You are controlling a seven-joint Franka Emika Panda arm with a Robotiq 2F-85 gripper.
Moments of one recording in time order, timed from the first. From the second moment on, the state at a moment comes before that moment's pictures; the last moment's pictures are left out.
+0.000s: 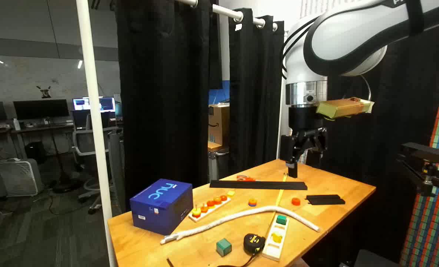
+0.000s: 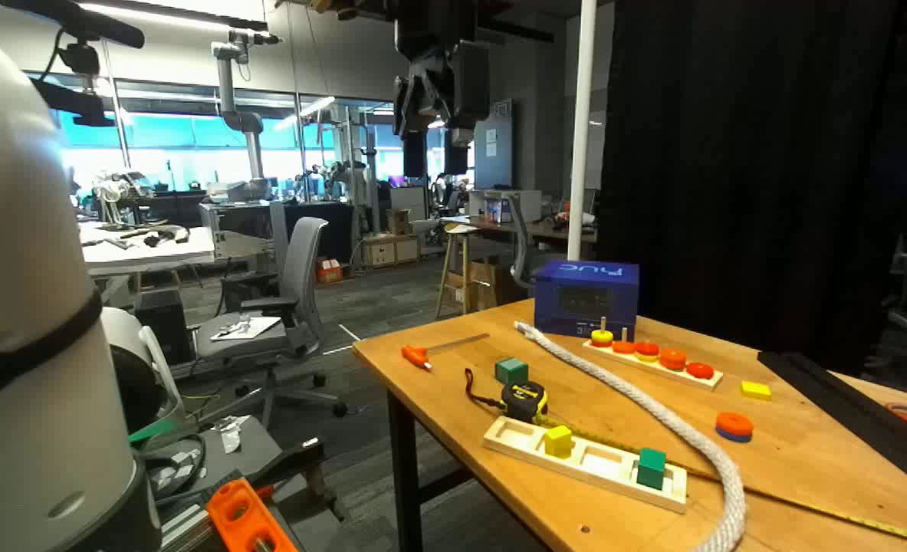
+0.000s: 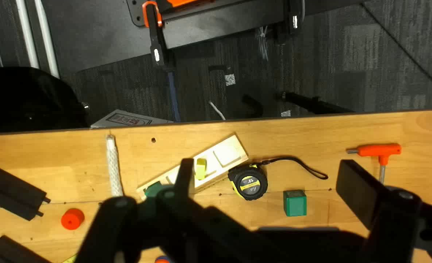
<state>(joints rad) -0.01 -0.71 0.05 -2.59 0.02 1.81 0.21</state>
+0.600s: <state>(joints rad) -0.01 -0.71 0.05 -2.57 0.02 1.81 0.21</state>
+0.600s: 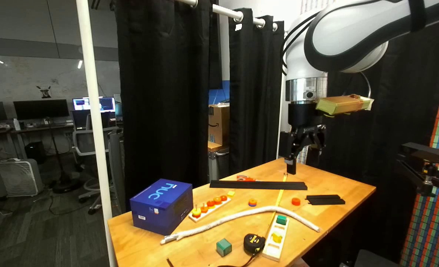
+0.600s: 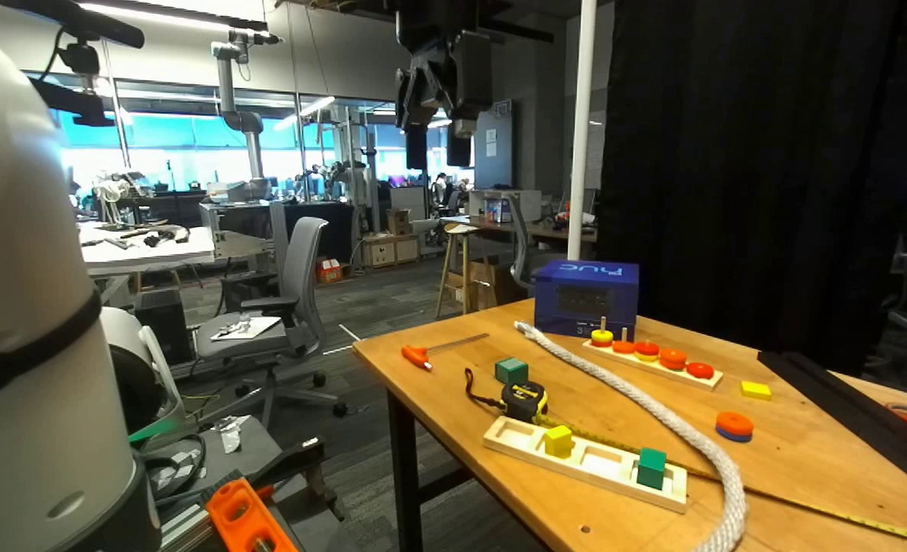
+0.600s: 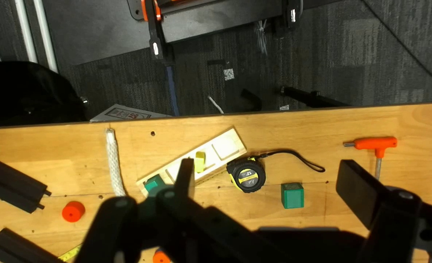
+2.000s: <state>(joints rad) -0.01 -0.02 -0.02 -2.32 0.02 2.17 -0.24</state>
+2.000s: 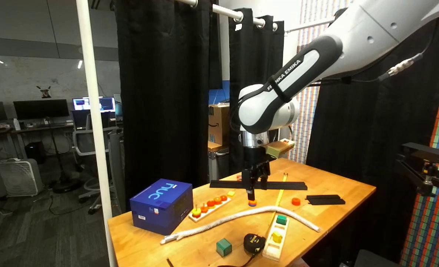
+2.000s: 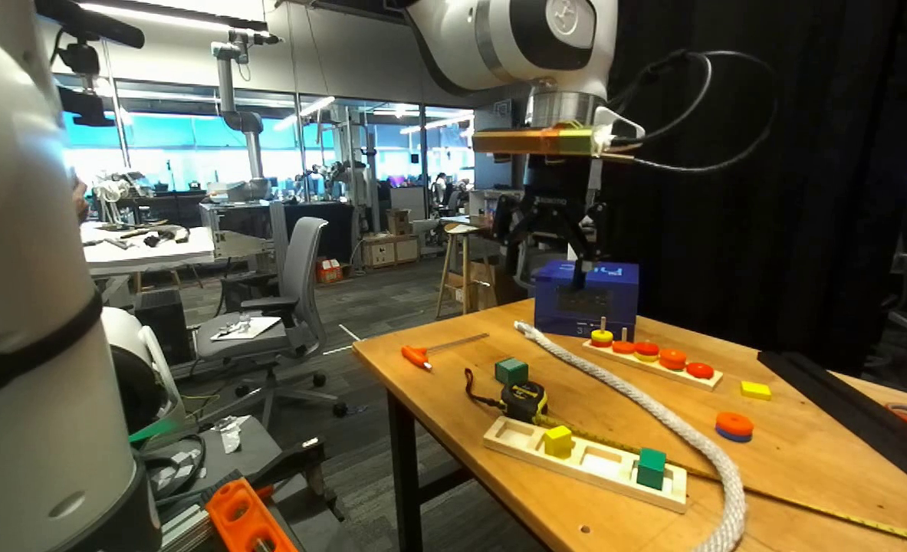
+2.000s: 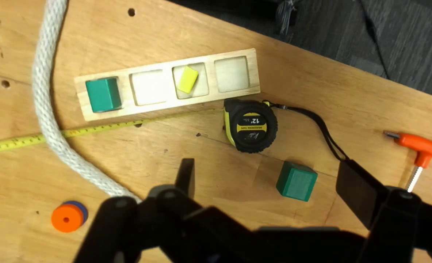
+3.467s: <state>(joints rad) -0.09 0.28 0.00 -2.00 -0.05 2.06 -1.42</state>
